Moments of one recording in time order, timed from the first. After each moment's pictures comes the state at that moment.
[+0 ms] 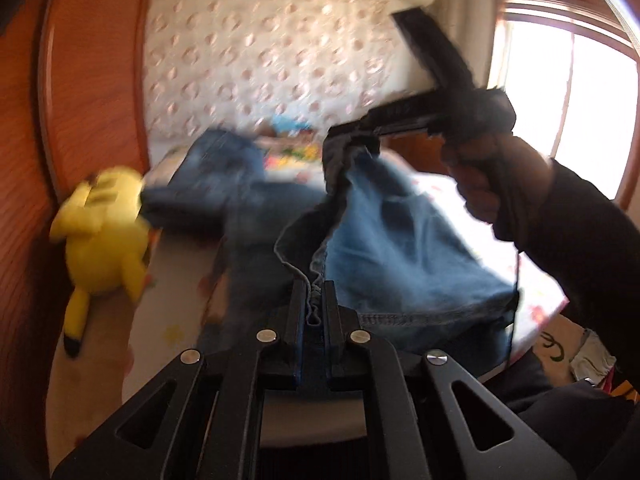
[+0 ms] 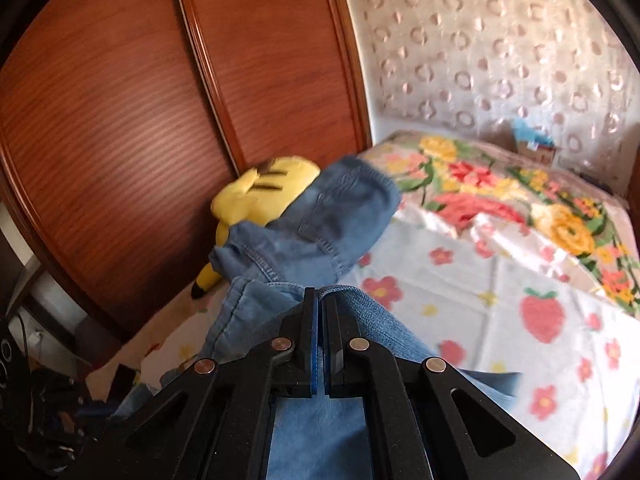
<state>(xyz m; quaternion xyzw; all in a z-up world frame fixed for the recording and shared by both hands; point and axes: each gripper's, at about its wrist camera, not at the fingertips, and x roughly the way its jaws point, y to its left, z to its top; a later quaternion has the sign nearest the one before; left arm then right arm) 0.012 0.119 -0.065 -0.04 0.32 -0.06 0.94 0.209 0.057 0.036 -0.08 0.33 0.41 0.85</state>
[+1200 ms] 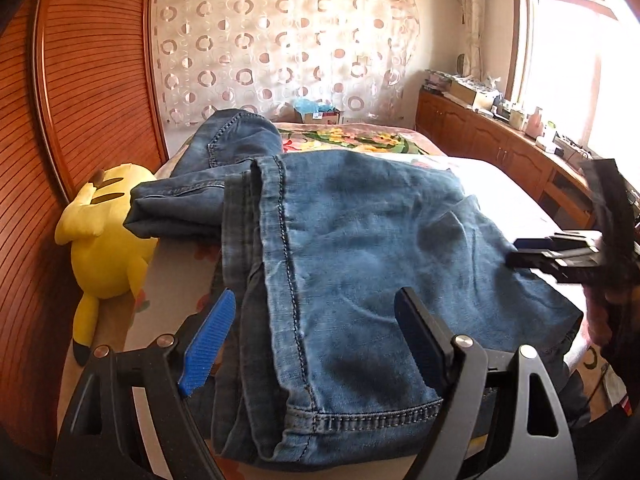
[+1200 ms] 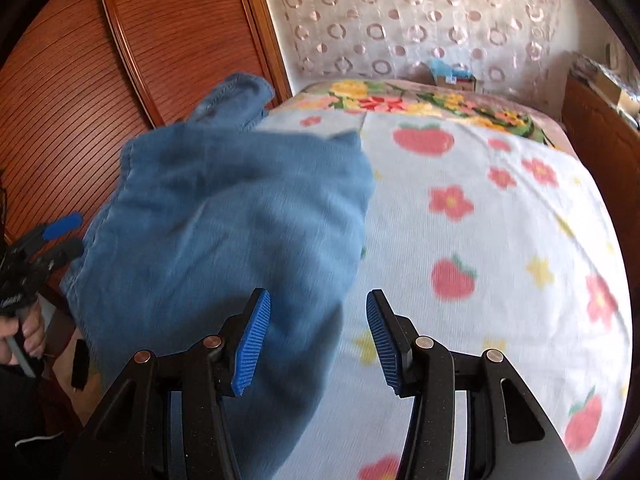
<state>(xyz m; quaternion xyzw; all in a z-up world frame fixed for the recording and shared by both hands) 0.073 0.101 -0.083 -0.01 0.34 -0.03 0.94 0.115 -0.102 -0.056 -0.04 0.38 0.30 0.88</state>
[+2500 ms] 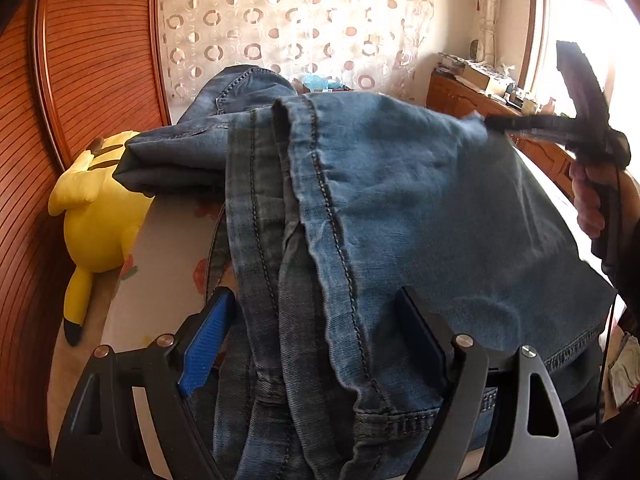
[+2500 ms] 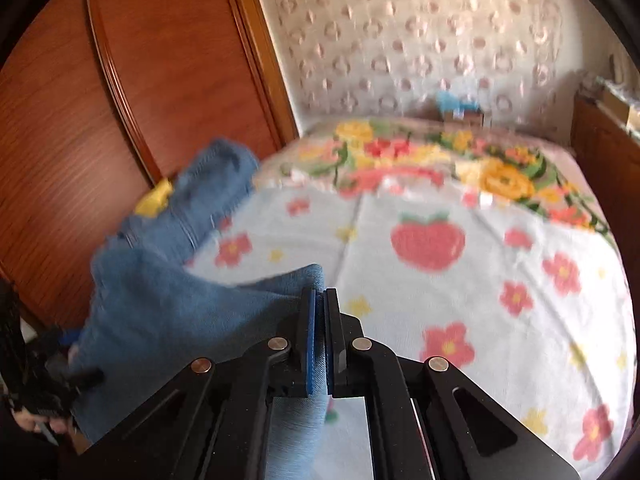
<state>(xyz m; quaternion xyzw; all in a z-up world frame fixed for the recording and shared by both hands) 0.086 0.113 -0.123 -0.02 0.38 -0.01 0.93 0.207 -0.083 -0.024 0.00 0.29 0.30 0.91</state>
